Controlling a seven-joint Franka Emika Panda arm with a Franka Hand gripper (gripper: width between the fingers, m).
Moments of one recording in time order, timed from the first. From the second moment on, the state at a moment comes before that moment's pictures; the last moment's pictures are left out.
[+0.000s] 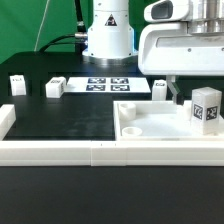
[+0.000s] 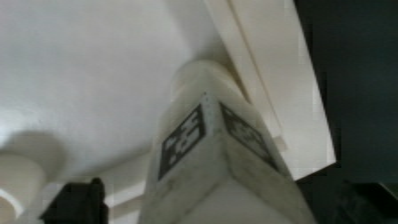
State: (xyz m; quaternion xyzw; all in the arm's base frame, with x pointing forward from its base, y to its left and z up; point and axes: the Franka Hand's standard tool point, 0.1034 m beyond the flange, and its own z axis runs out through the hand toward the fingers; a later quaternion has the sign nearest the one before) arm 0.633 0.117 0.074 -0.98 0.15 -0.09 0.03
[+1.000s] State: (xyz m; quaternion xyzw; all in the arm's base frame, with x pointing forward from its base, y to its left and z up) arm 0.633 0.119 0.075 -0.99 -0.12 -0.09 -0.02
